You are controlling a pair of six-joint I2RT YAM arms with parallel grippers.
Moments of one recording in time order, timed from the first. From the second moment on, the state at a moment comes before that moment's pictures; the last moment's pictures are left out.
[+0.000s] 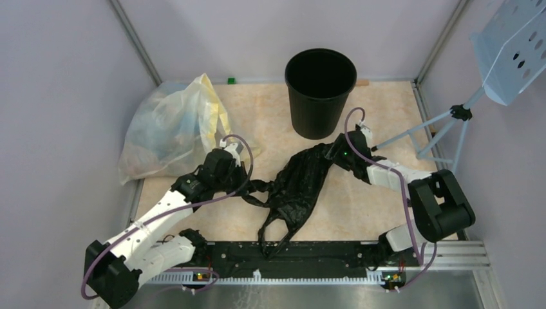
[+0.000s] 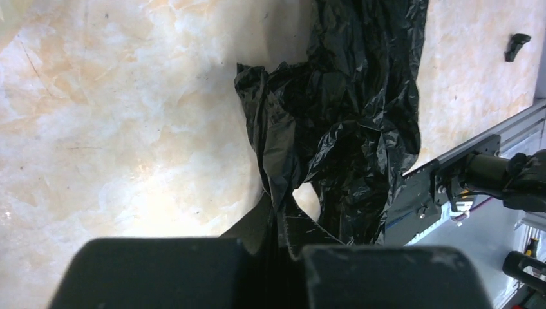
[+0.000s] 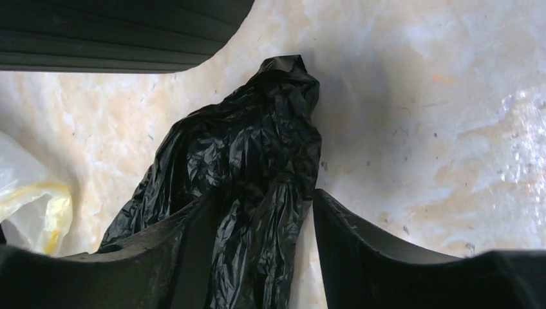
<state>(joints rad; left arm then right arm) -0.59 0.93 0.71 -0.54 0.18 -0.64 0.39 1.44 0.66 0.09 0.13 0.83</state>
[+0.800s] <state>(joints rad) -0.46 0.88 0.46 -0.47 0.05 -0.83 0.20 0.96 0.58 -0.09 0.23 0.72</state>
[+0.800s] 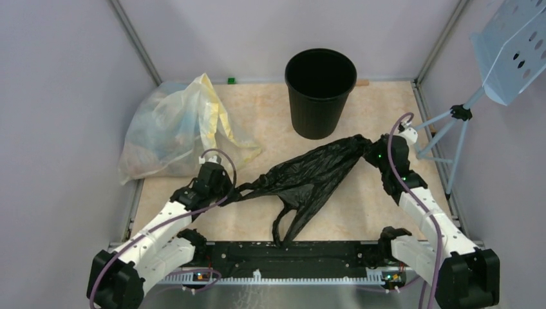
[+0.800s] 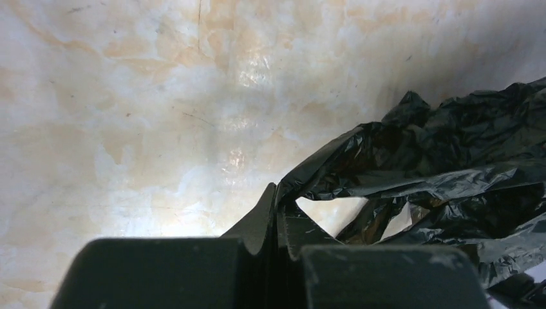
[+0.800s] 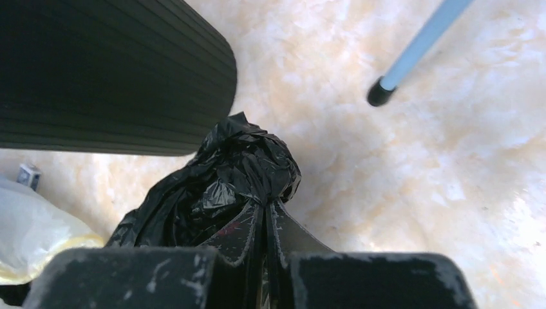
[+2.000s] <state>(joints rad) -0.73 1.38 1.08 -0.13 0.41 -0.44 0.19 0.82 0.53 0.09 -0.68 0.44</state>
